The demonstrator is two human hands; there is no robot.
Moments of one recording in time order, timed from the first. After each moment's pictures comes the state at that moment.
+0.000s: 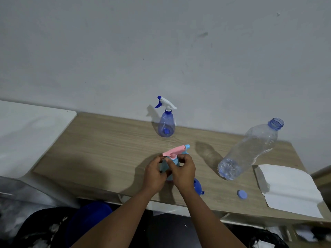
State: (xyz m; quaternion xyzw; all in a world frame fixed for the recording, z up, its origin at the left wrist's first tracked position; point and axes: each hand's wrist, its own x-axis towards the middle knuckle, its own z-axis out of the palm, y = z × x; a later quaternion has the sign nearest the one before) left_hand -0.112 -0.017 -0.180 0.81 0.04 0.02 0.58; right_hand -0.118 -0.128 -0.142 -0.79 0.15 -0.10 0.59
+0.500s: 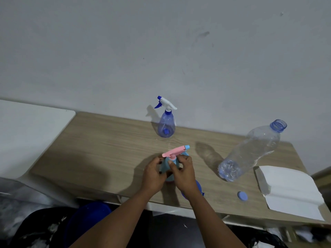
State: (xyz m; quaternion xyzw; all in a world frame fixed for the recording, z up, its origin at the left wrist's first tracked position) left_hand -0.107 -0.013 -0.185 0.81 0.03 0.02 0.59; right_hand -0.116 -0.140 -0.144 -0.82 0.05 -0.04 0.57
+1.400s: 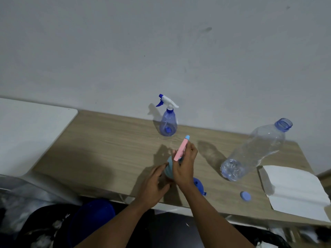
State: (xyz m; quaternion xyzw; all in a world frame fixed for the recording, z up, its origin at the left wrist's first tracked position) left_hand -0.145 -0.001 -0.180 0.86 -0.09 -0.01 0.51; right_hand -0.101 -0.129 -0.137 -0.81 0.04 -0.15 0.57
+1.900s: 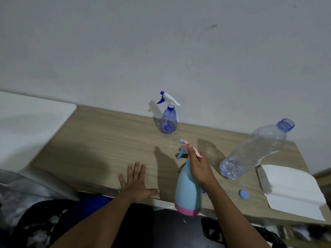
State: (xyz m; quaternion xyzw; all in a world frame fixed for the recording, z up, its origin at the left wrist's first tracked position) left_hand -0.134 0.051 -0.209 0.94 0.04 -0.29 0.16; right_hand -0.114 -0.170 -0.081 -0.80 0.05 0.05 0.60
